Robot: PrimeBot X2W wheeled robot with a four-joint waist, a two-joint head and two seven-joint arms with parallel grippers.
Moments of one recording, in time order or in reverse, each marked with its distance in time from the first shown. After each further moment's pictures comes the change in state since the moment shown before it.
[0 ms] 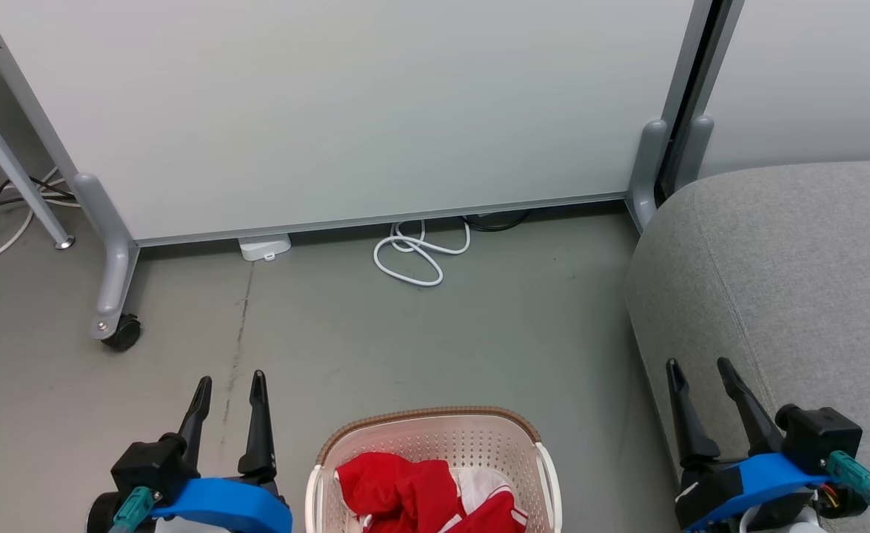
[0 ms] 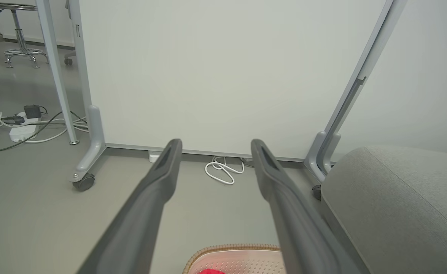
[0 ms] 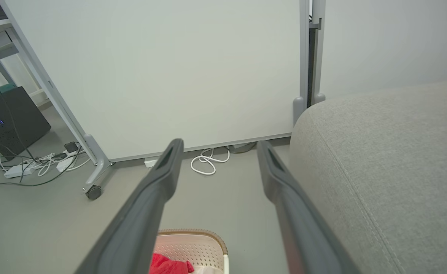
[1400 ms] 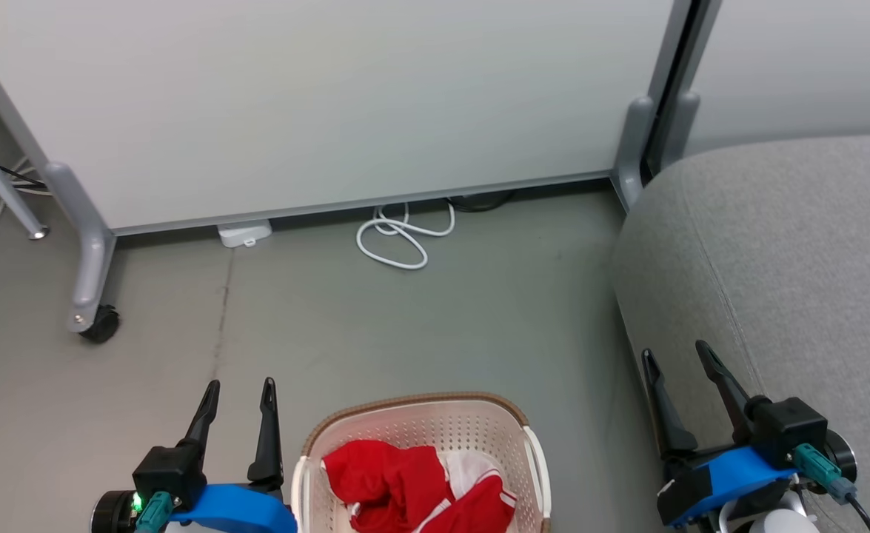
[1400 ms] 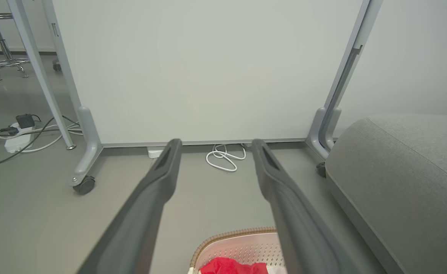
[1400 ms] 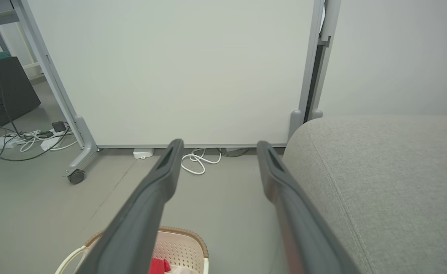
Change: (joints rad) left arm -0.004 -0.010 0.008 0.042 0.119 -0.006 -0.041; right arm -0.026 -0.002 0.038 0.005 -0.144 0.001 -0.048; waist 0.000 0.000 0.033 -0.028
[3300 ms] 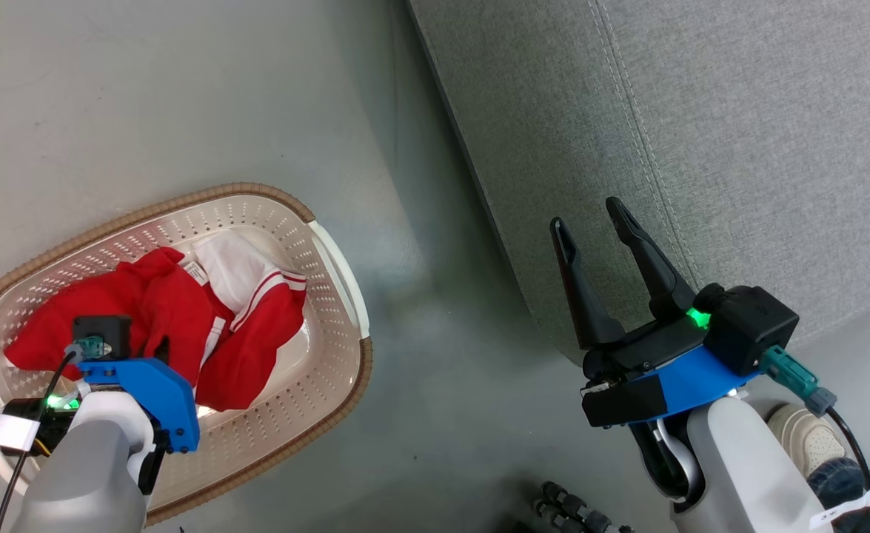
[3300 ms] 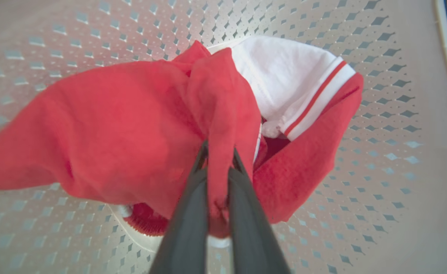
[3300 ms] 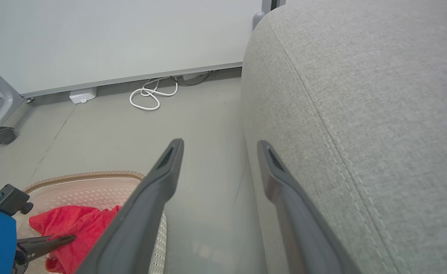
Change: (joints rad) left arm -0.618 0.204 -0.276 0.889 -0.229 -0.044 0.136; right arm -0.256 -0.002 0.235 -0.113 0.170 0.001 -0.040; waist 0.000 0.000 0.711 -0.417
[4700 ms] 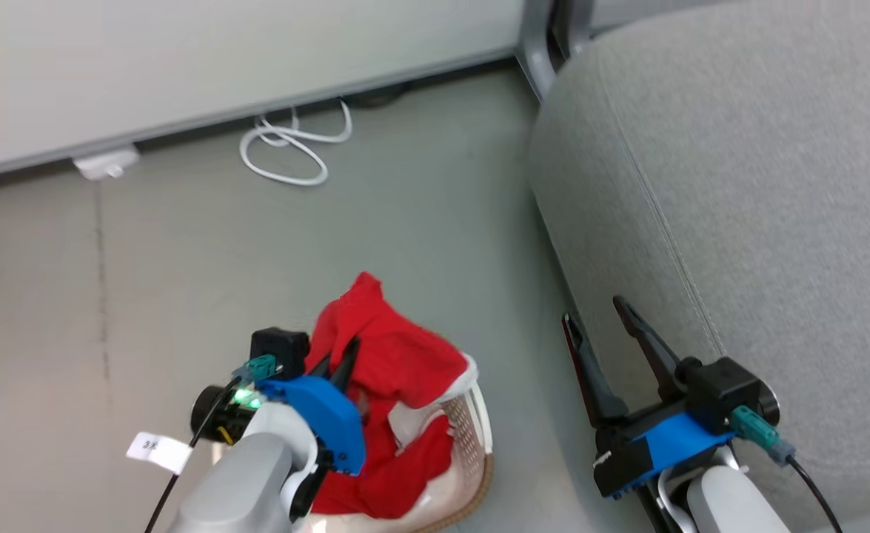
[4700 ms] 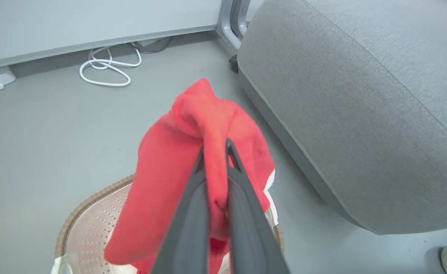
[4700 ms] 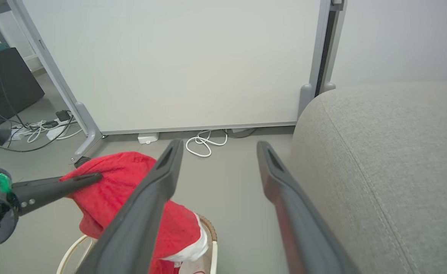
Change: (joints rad) left arm 0.102 -0.143 -0.373 -0.267 -0.299 0.000 -0.060; right arm 0.113 0.001 -0.037 0.149 -0.092 0.000 -0.001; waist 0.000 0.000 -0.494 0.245
